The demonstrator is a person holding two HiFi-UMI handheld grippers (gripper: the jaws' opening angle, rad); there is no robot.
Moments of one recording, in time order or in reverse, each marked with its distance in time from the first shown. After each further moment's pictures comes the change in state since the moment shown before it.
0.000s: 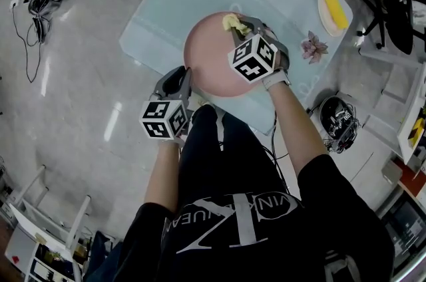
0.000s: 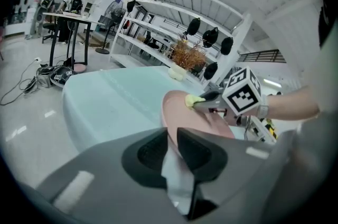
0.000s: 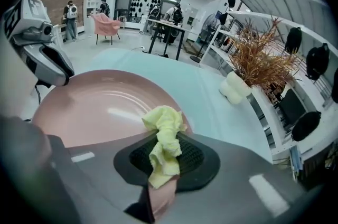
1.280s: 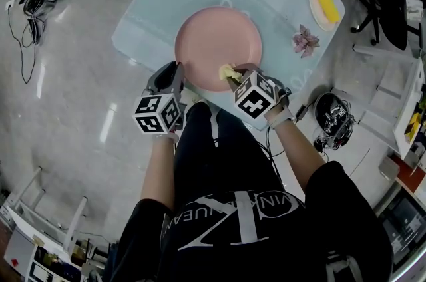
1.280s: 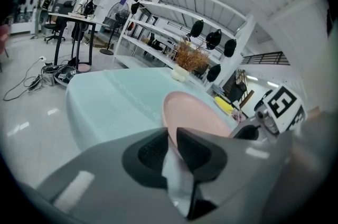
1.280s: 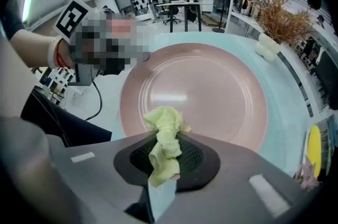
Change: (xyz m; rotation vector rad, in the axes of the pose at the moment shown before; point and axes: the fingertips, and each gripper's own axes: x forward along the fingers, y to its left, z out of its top) left arm -0.001 -0.001 -0.001 -0.029 -0.019 0.031; right arm -0.080 0.128 -0.075 0.092 0.195 0.406
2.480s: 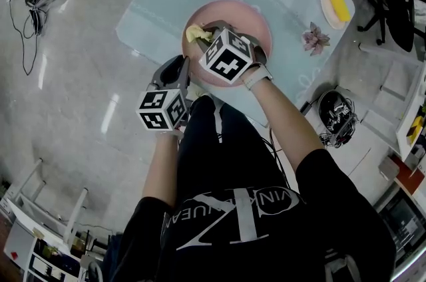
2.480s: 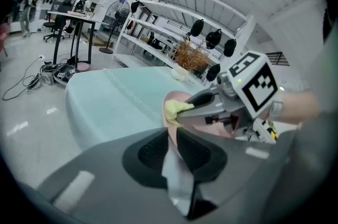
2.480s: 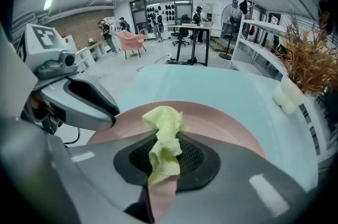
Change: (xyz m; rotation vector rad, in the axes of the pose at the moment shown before) left arm 0.002 0.001 -0.001 -0.004 0.009 -0.010; right arm 0.038 -0.032 0.144 -0.140 -0.227 -0.020
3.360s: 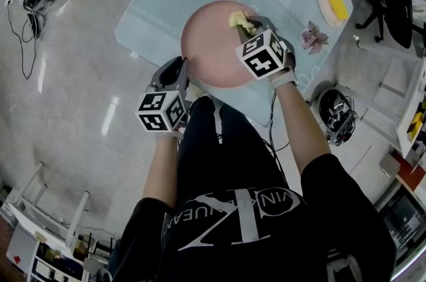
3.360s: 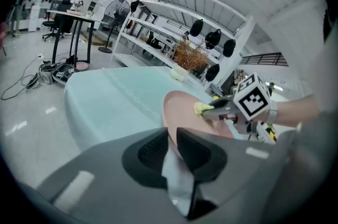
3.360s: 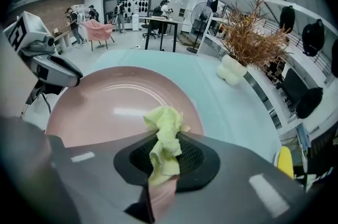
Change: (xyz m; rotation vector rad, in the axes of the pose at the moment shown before) left arm 0.000 0.000 0.000 -0.002 0.003 -0.012; right arm -0.052 -0.084 -0.085 0.141 0.095 -0.324
